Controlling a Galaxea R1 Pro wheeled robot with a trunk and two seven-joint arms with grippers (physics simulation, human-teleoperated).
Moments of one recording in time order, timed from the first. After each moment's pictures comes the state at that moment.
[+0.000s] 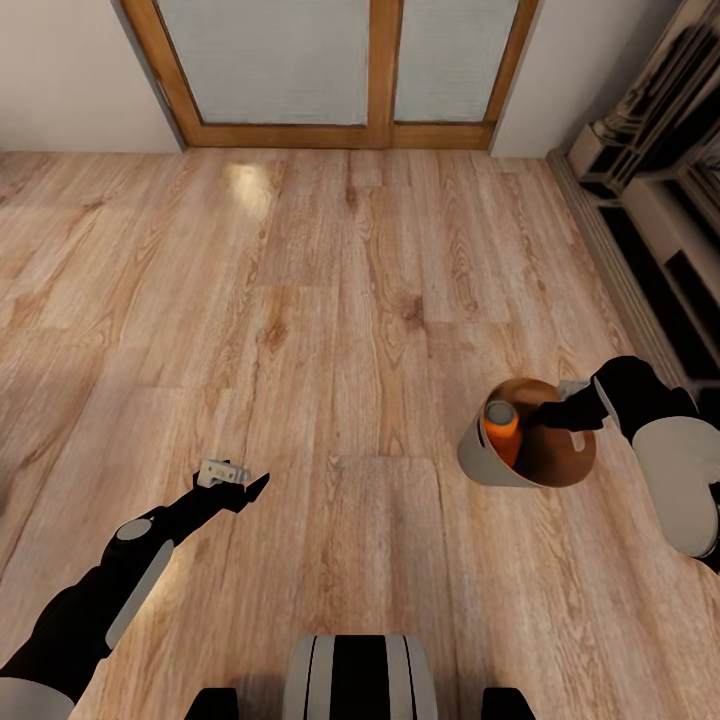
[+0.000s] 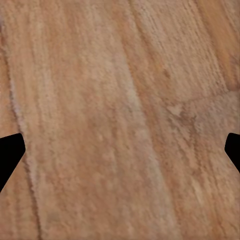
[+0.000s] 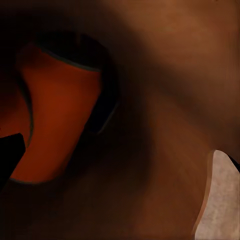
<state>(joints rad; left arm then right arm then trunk) -0.47 0.28 -0.18 -1.24 0.25 0.24 -0.29 -1.33 -0.31 -0.16 -0.38 0.49 0.97 0.59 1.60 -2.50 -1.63</state>
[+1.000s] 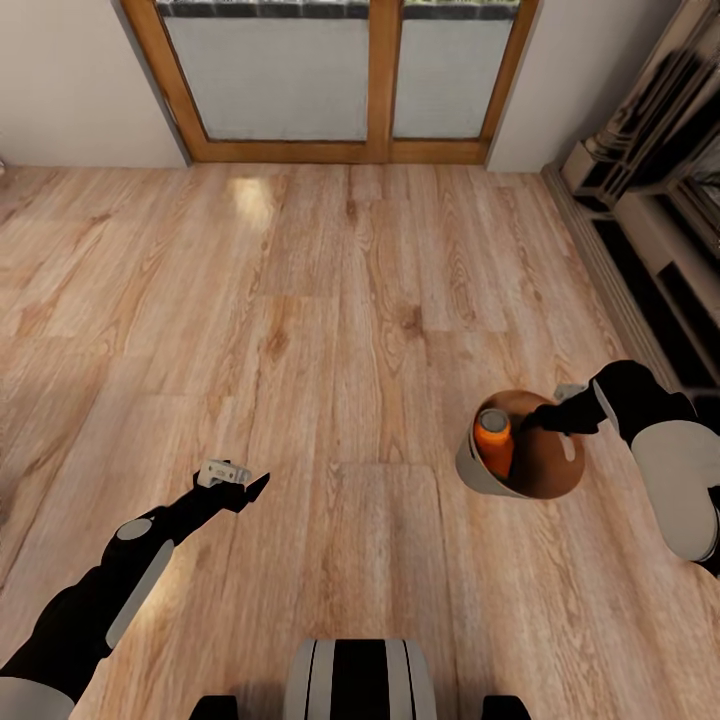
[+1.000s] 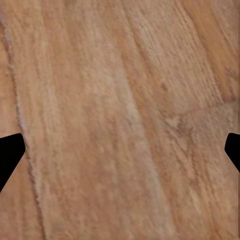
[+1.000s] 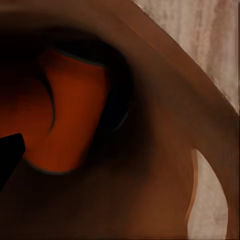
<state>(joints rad) -0.47 0.28 -0.18 -1.24 0.25 0.24 -0.29 -1.31 -0.31 -0.16 -0.38 0.44 0.98 0.59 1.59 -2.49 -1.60</state>
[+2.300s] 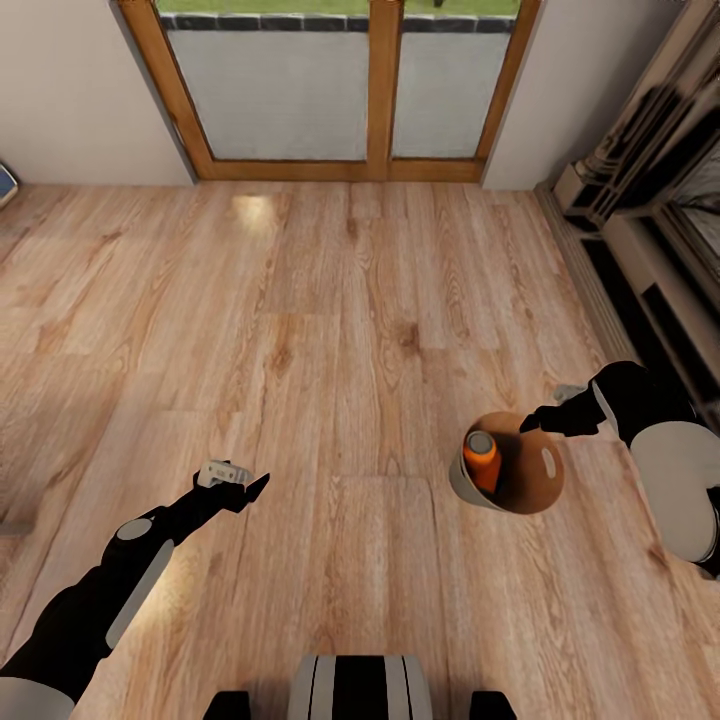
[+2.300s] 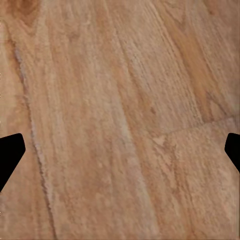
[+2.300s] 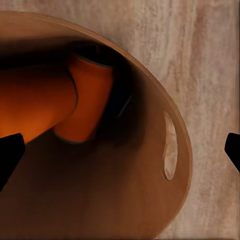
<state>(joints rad) -0.47 0.28 -0.18 -1.24 0.25 0.24 -0.29 -1.31 -0.31 -0.16 -0.38 0.44 0.98 0.59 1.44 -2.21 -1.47</state>
